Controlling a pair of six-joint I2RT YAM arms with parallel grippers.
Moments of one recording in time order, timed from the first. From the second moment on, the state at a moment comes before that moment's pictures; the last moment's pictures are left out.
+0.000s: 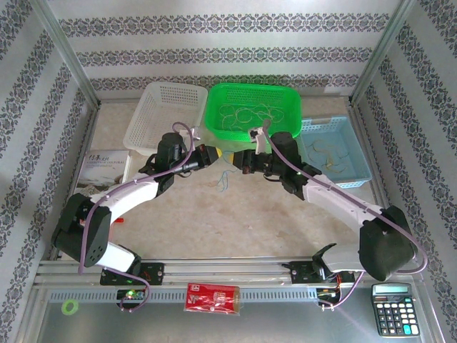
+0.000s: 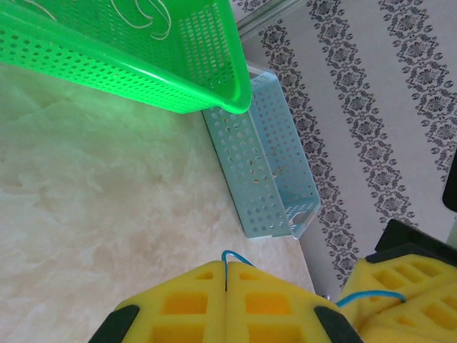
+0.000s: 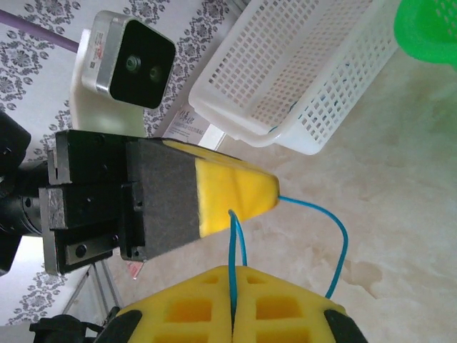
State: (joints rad) left arm -0.44 1.46 0.84 0.27 0.49 -0.84; right arm 0.53 1.33 0.84 0.10 -0.53 0.61
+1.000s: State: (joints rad) left arm -0.01 1.60 1.61 -0.01 0.47 -0.65; right arm 0.39 1.24 0.76 0.08 -0.50 0.62
